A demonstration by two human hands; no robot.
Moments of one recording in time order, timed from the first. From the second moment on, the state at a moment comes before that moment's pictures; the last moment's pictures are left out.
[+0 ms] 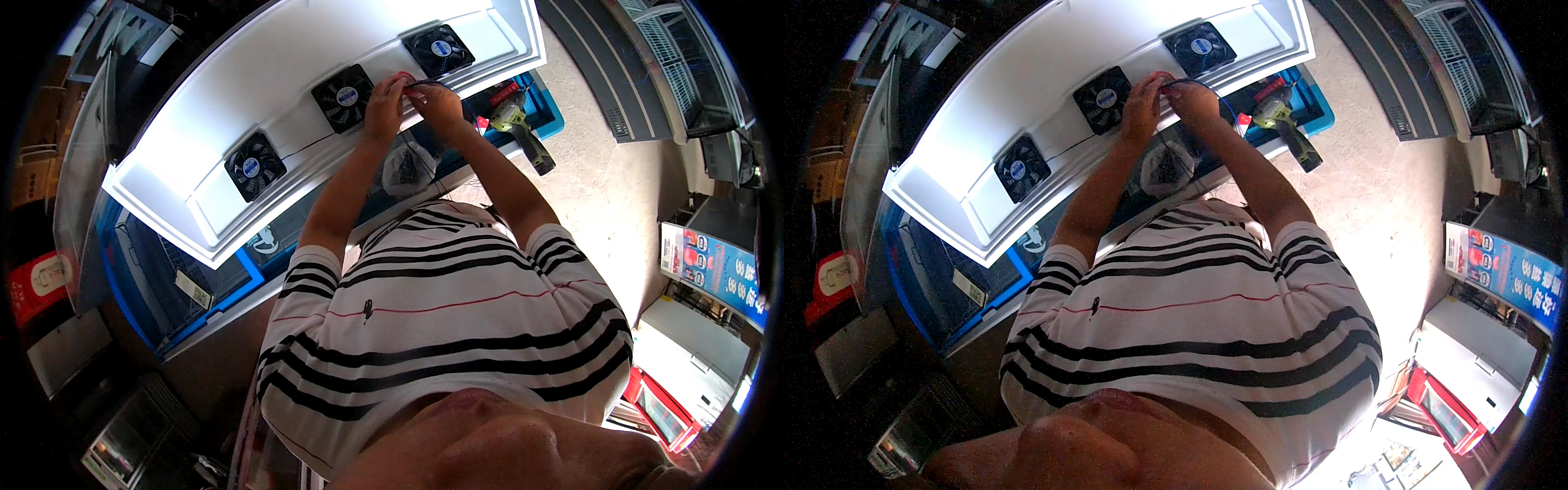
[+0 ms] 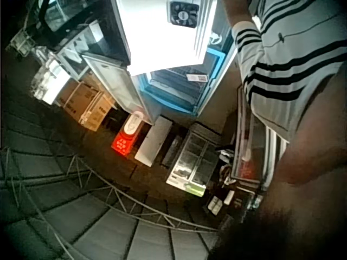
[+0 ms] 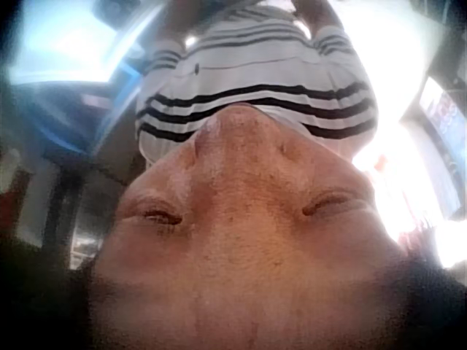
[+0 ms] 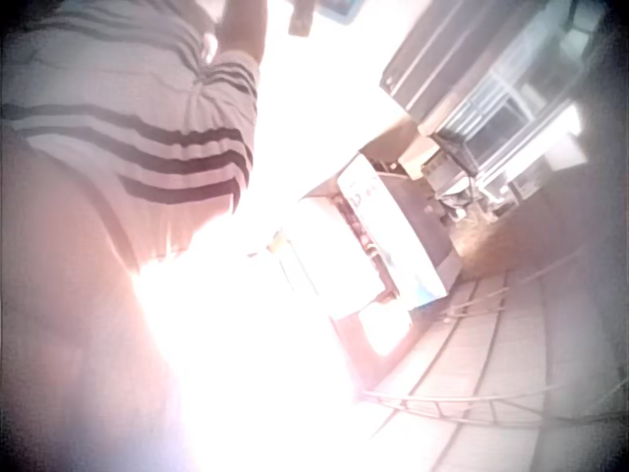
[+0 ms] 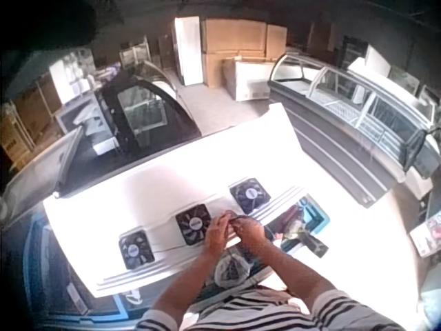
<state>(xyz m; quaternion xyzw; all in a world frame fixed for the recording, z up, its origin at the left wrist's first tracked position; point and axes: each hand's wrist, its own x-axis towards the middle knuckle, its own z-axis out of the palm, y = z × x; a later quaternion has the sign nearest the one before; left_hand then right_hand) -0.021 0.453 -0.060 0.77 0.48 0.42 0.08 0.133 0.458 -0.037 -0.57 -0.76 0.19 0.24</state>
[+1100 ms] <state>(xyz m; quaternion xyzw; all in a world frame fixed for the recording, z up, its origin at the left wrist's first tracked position) -0.049 0.478 -0.040 0.78 0.54 0.25 0.20 0.116 0.439 -0.035 -0.56 -0.79 0.18 0.16</state>
